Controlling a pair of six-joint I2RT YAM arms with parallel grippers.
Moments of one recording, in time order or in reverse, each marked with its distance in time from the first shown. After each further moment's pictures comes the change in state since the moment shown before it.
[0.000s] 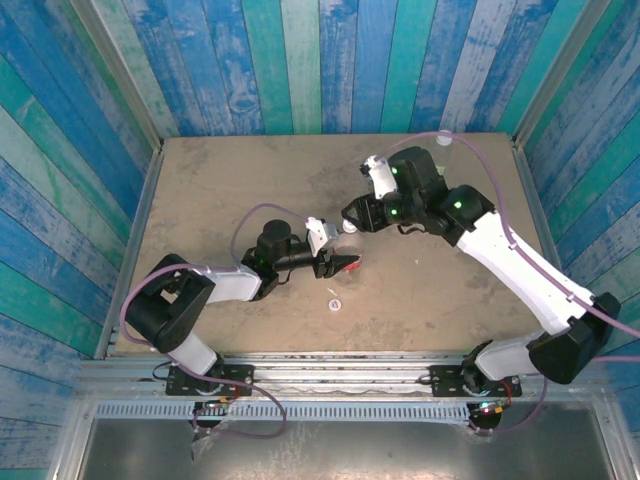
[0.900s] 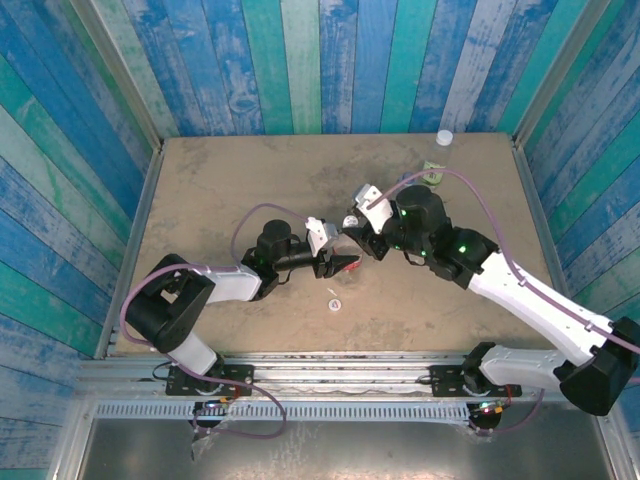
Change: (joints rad) left arm 0.000 0.000 0.000 0.000 0.000 0.000; right arm 0.097 -0.178 -0.338 0.353 0.127 -0.435
